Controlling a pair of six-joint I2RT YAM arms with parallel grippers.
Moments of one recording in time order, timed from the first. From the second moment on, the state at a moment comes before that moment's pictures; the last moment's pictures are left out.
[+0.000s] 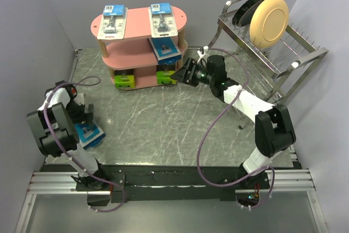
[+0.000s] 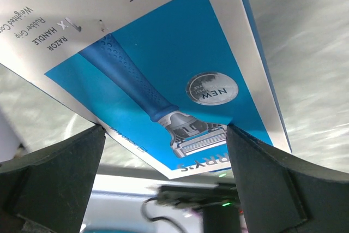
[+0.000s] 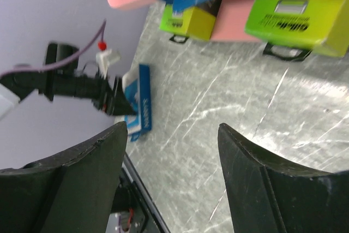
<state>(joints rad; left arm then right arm) 0.44 1.68 1.08 -0.93 -0.01 0.25 0.41 1.64 1.16 0.18 -0.52 0.78</state>
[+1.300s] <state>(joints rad) 0.48 1.22 0.84 -0.85 0.35 -0.41 0.97 2.26 1.48 0.31 -0.43 1.11</state>
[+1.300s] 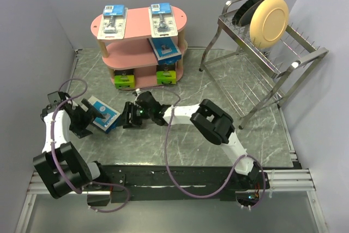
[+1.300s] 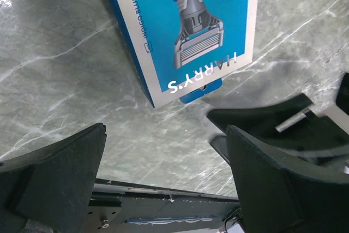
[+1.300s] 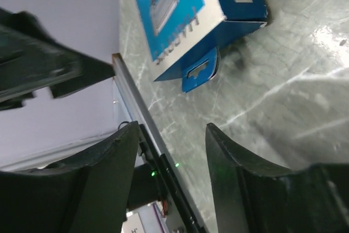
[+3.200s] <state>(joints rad) 0.65 1.13 0.43 -0.31 0.85 -0.82 1.00 2.20 1.53 0.10 -0.27 1.35</state>
